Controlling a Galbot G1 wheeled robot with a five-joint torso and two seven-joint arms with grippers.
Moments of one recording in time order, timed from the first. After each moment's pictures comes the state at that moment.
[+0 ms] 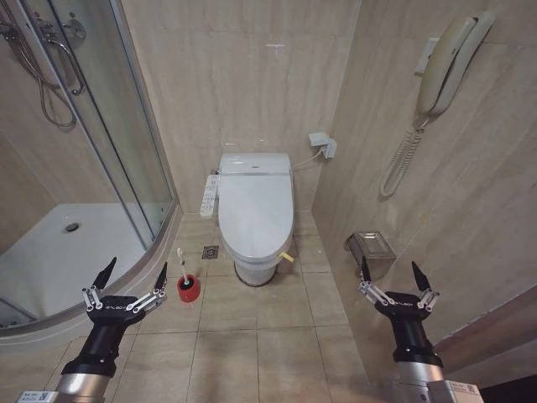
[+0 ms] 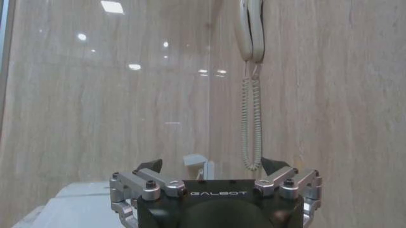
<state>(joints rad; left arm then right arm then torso) 1.83 -1.32 -0.78 -2.48 -0.27 -0.05 0.01 -1.80 1.42 0.57 2.38 0.08 0.22 0.27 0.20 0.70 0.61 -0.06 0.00</state>
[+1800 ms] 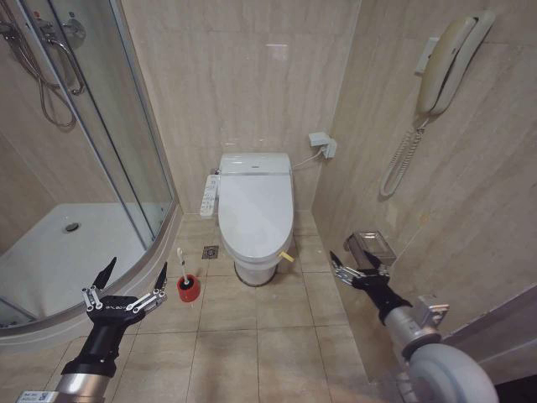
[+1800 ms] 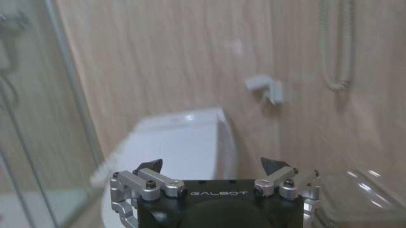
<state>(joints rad) 1.83 -1.32 -0.78 -2.48 -0.27 -0.05 0.01 -1.50 1.29 0.64 2.31 0.47 -0.32 0.01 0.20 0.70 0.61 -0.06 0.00</state>
